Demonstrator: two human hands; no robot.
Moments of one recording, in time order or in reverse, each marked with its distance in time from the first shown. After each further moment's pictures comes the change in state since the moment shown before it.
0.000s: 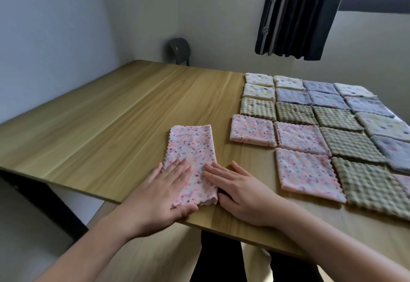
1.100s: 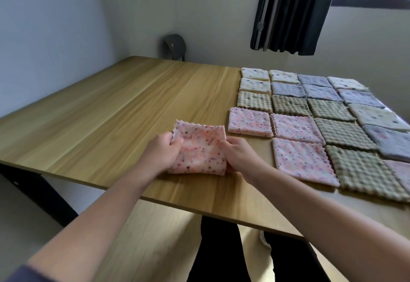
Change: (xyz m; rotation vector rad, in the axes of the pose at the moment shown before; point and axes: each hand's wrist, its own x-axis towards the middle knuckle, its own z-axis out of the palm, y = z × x) left_hand 0.046 -0.003 -0.030 -0.720 0.335 -0.531; right_hand 0.042 -0.014 -0.015 0.938 0.353 0.655
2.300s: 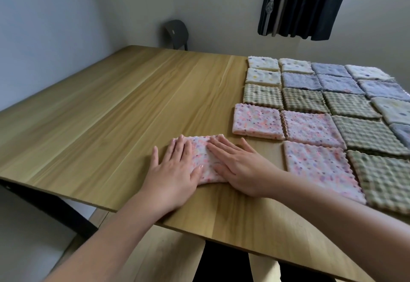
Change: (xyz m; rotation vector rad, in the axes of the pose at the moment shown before) left_hand -0.007 -0.001 0.035 0.817 -0.237 0.150; right_hand 0.015 0.014 -0.026 -1.005 -0.325 -0.487
